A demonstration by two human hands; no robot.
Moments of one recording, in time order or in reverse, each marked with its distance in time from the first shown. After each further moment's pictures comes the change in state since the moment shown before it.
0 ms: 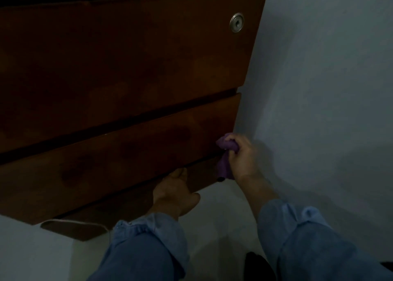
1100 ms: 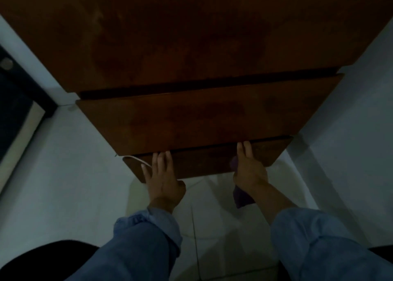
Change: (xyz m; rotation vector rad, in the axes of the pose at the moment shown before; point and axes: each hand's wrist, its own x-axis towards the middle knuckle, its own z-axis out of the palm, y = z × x) left_hand -0.077 -0.142 0.057 -0.070 0.410 -0.384; right_hand -0.095 -0.053 0.081 -0.812 -0.836 0.051
